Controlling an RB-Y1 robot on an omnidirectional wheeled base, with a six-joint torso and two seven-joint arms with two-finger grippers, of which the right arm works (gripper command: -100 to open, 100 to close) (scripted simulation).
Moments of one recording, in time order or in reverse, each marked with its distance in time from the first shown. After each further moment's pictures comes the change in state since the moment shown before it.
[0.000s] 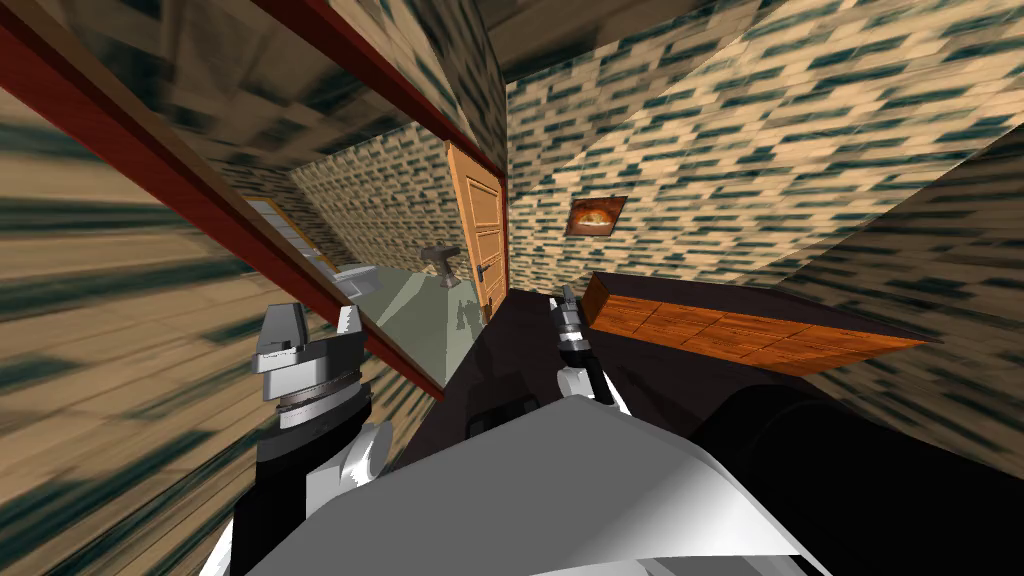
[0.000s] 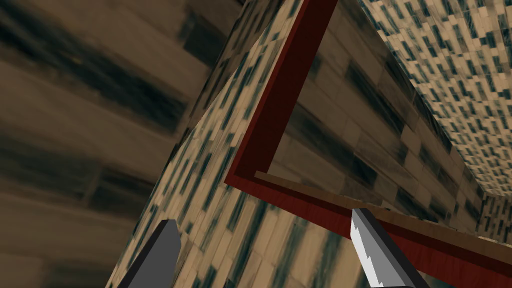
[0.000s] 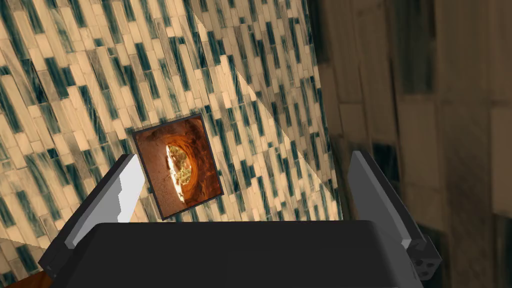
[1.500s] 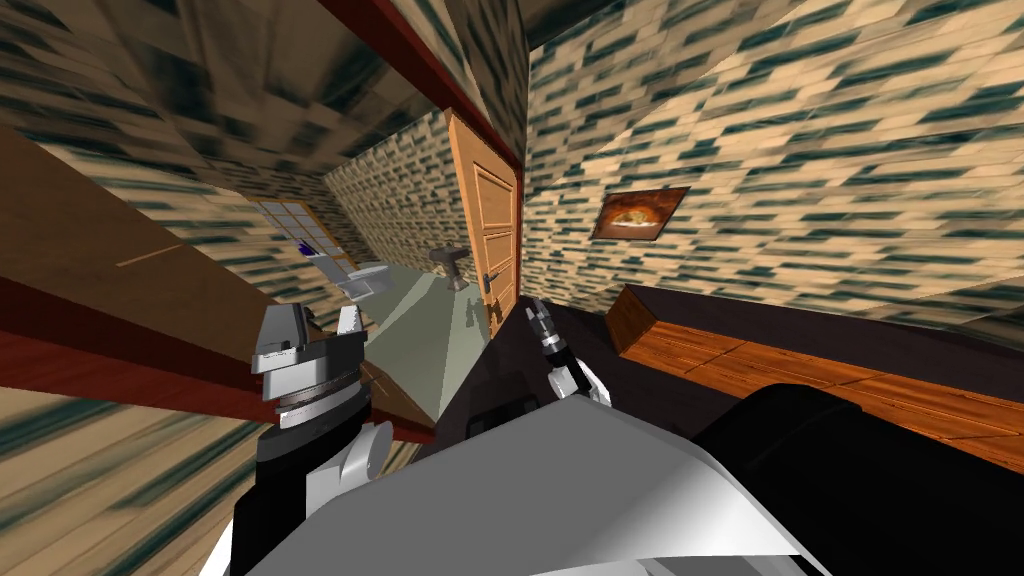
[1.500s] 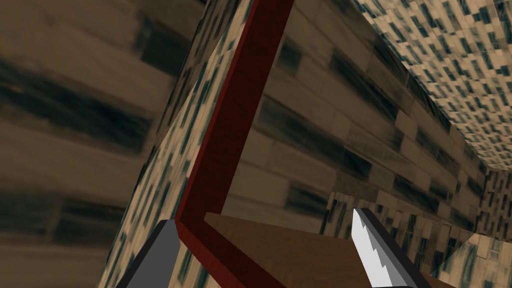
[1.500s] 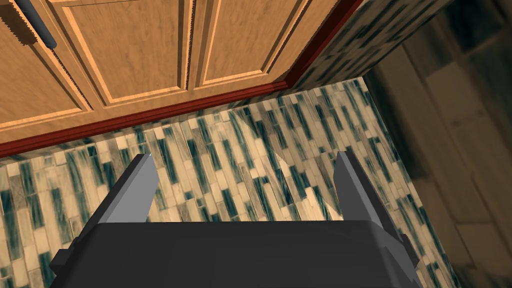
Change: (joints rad) arm -0.156 -0.225 0.152 0.255 0.023 -0.061 -0.188
